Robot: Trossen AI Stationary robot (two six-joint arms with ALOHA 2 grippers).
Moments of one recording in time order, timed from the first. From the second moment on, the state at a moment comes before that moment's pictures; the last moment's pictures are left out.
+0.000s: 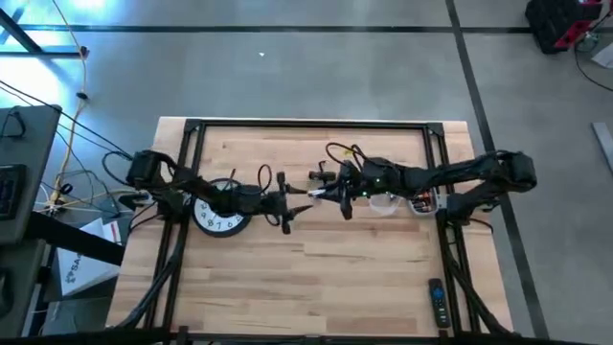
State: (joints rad) left arm -0.08 1.71 0.53 1.15 -0.29 0.52; right arm -0.09 1.45 0.74 0.40 -0.12 0.30
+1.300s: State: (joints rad) left arm -0.13 1.70 0.60 1.22 -0.29 0.68; right arm -0.09 1.45 0.74 0.50 -0.27 0.36
